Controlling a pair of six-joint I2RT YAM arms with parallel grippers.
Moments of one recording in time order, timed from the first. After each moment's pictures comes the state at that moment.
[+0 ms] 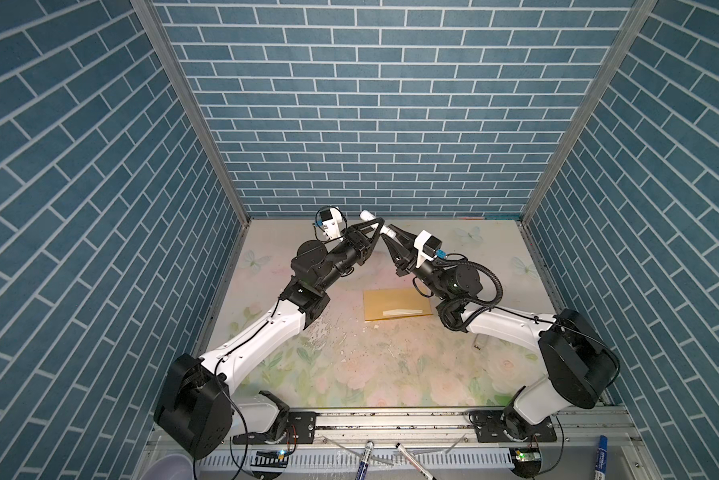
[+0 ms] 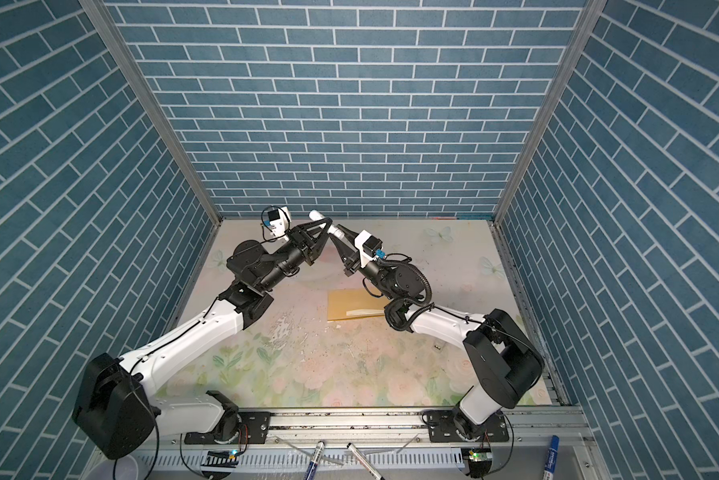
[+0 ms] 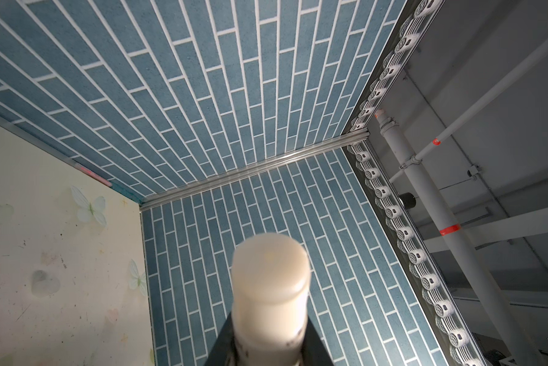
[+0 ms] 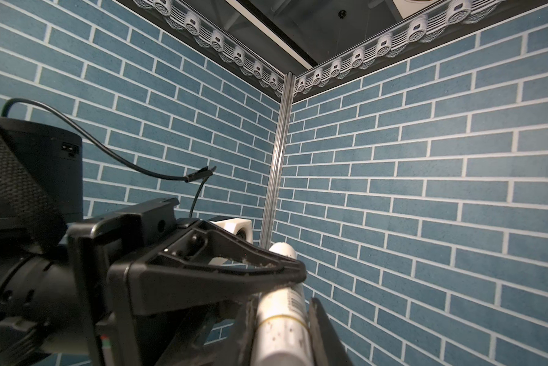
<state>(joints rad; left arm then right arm) -0.56 1.30 0.95 0.59 0.27 -1.40 0.78 1.57 0.89 1.24 -0.24 -0.07</state>
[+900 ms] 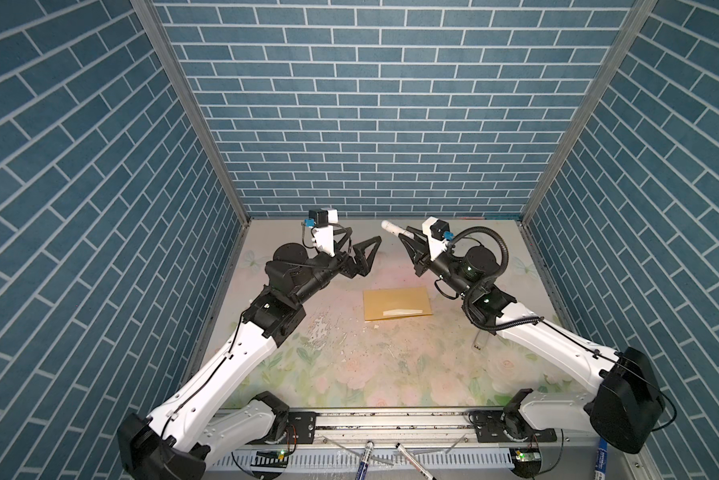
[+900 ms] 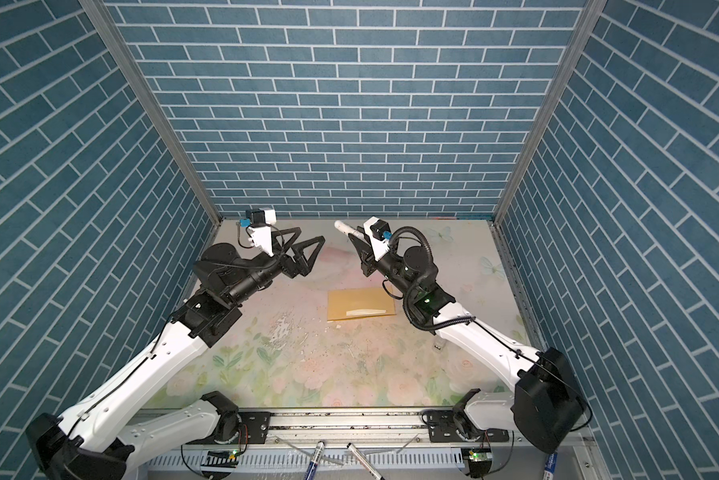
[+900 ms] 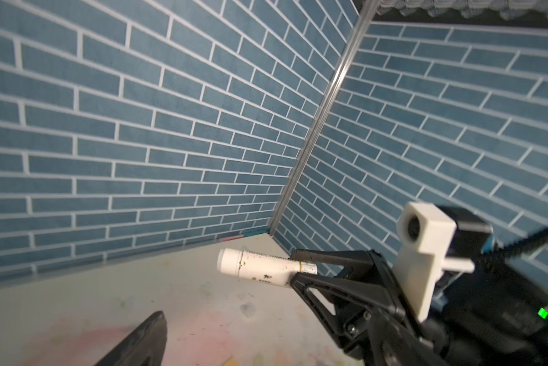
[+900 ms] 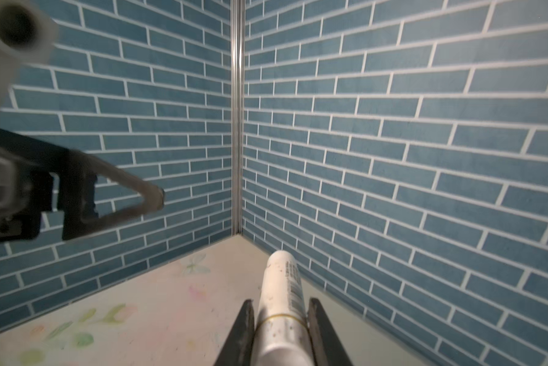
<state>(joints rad) -0.55 1.04 1.01 0.07 0.22 -0.31 0.72 1.29 0.97 0.41 -0.15 -0.06</state>
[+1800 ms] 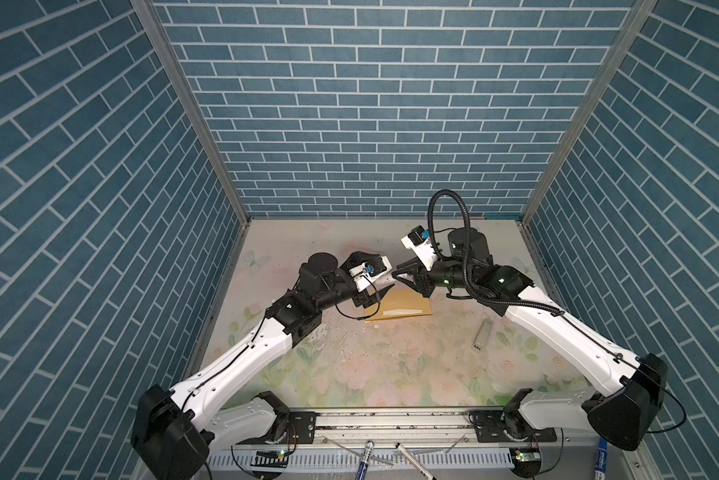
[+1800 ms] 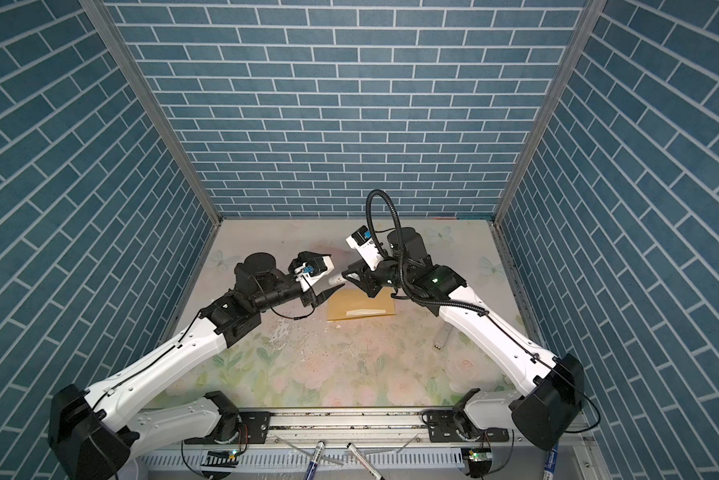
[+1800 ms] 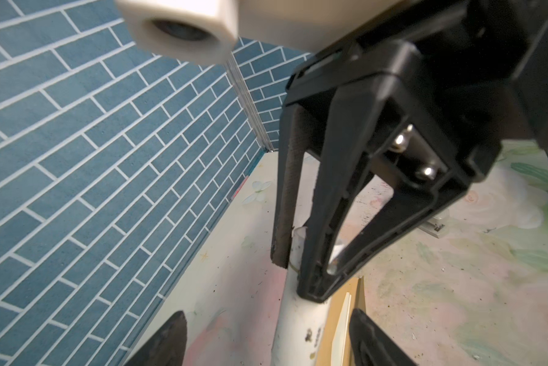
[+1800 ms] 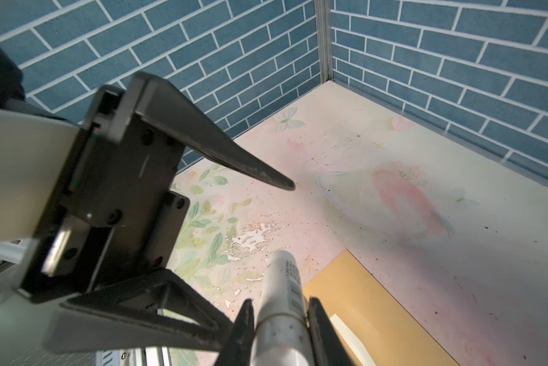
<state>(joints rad) -0.65 1.14 0.92 -0.02 0.35 0.49 0.72 1.31 1.25 -0.42 -0.48 0.01</state>
